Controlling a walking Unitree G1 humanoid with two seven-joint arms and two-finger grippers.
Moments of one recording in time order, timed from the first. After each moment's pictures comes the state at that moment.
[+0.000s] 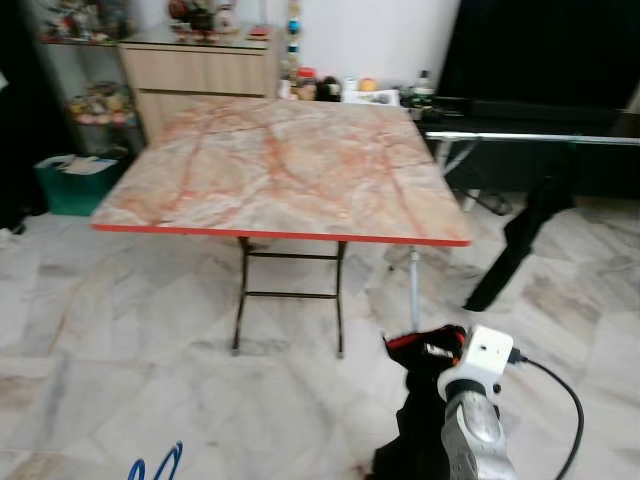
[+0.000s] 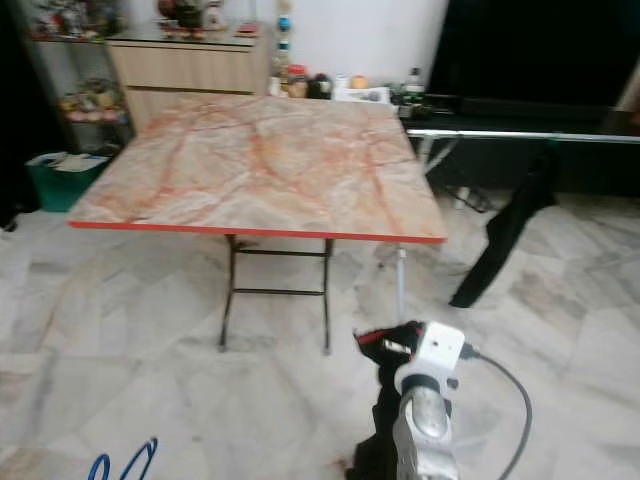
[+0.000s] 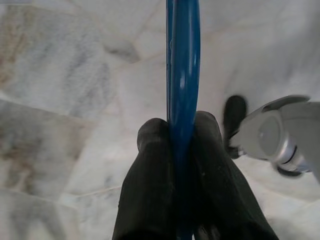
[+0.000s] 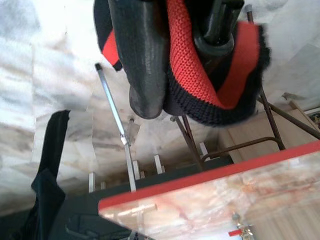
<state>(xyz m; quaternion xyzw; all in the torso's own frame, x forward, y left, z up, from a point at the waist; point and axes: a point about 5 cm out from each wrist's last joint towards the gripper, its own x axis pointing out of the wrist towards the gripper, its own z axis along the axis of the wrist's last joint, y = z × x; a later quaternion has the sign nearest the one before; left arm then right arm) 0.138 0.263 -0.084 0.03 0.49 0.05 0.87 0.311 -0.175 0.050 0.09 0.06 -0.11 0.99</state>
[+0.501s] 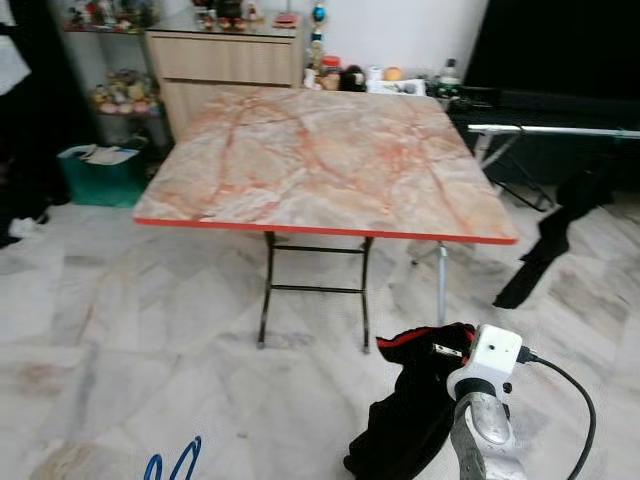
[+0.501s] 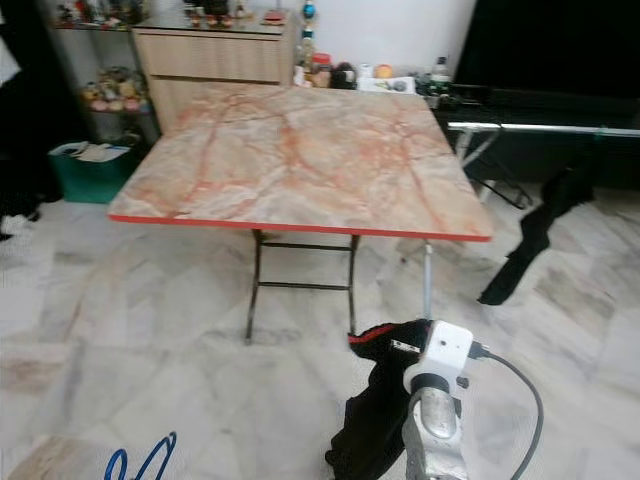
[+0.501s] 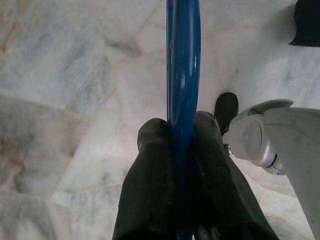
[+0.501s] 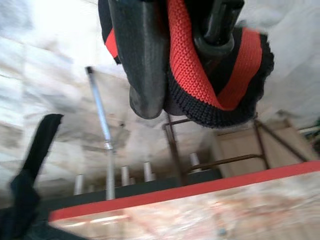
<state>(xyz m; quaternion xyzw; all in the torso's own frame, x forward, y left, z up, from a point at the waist) 0.145 0.249 -0.086 0.01 0.48 0.03 0.87 0.306 -0.184 0.045 0.07 0.07 -0.11 0.99</state>
